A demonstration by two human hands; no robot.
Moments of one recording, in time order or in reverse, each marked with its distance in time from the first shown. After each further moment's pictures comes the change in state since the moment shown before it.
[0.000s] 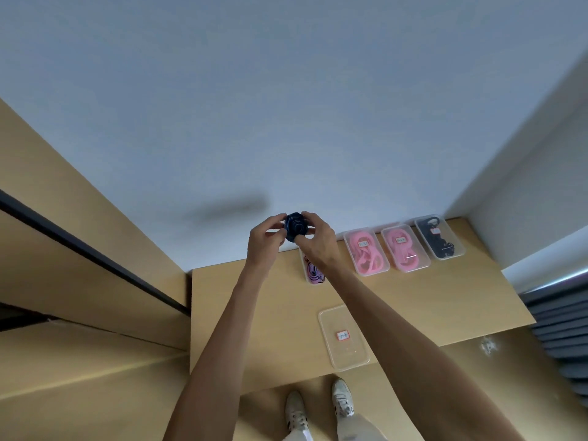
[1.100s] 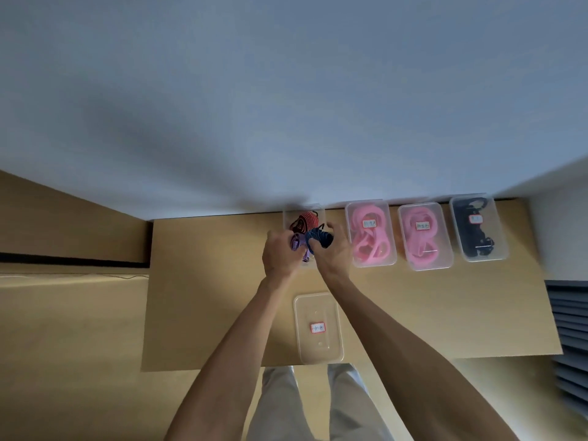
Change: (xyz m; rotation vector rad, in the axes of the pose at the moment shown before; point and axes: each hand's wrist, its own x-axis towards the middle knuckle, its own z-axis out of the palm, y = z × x) left_hand 0.070 -0.170 0.123 0.885 0.078 -0.344; right_hand 0.082 0.193 -0.013 -0.108 0.049 0.362
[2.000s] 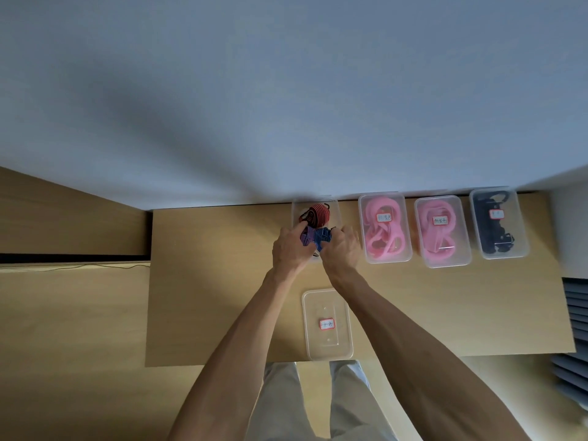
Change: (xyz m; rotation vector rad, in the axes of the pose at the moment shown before) left_hand 0.031 -0.029 0.026 0.035 -0.194 0.058; right_hand 0.027 0.026 0.030 -0.771 -0.083 -0.057
